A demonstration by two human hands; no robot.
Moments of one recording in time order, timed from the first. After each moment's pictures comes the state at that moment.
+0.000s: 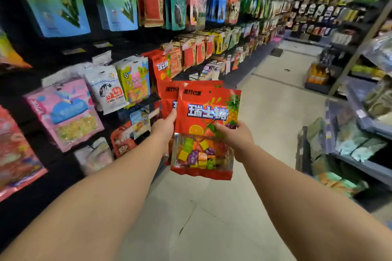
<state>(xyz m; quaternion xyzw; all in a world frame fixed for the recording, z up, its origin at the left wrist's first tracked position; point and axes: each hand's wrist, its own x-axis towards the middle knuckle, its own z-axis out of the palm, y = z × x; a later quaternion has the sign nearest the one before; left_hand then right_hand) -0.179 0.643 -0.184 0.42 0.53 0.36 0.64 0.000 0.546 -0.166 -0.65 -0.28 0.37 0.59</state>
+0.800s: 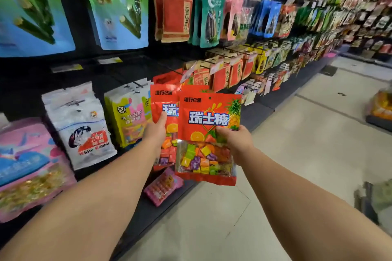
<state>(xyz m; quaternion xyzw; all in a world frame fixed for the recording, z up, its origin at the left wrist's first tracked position) -0.117 0.961 -0.199 0.36 0.62 0.46 0.52 0.097 0.913 -0.182 -0.64 -0.32 0.46 0.52</state>
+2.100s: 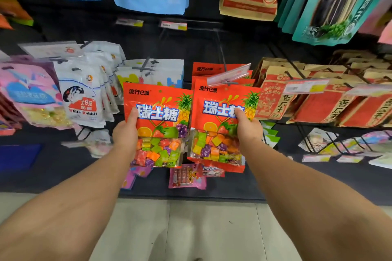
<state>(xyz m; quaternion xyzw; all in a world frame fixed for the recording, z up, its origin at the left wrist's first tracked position) -0.094 1.036 -0.267 0.00 0.77 0.60 0.23 0.117 1.227 -0.253 -0.60 -0.45 0.59 0.31</state>
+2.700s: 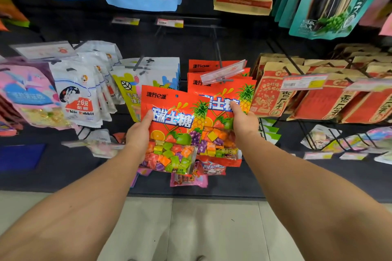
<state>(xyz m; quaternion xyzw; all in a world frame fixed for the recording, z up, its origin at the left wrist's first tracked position) -0.068 1.060 -0.278 0.03 0.75 0.59 0.30 0.112 1.237 -0.246 -0.58 -0.44 0.62 0.29</state>
